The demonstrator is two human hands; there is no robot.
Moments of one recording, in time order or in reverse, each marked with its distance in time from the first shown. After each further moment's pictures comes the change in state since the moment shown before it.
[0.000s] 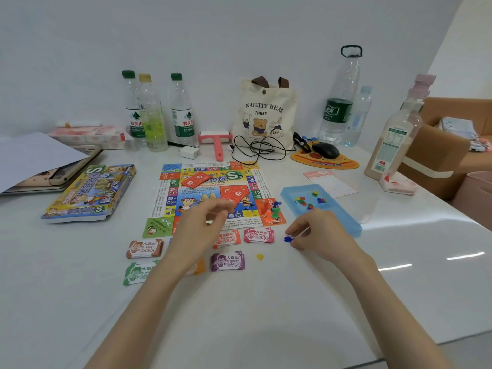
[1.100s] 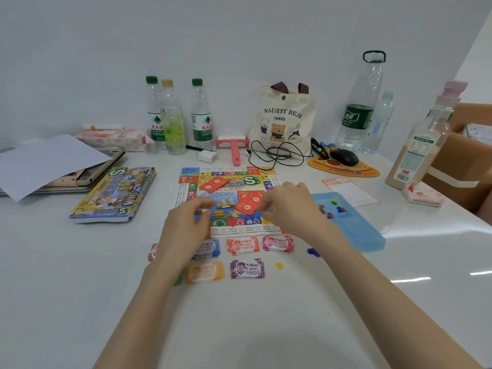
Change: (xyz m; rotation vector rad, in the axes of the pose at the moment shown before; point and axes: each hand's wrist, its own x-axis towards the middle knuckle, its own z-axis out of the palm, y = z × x) left_hand 0.006 -0.023 -0.038 0.204 0.171 -0.132; right_hand 0.042 -0.081 0.008 -0.372 0.158 -0.417
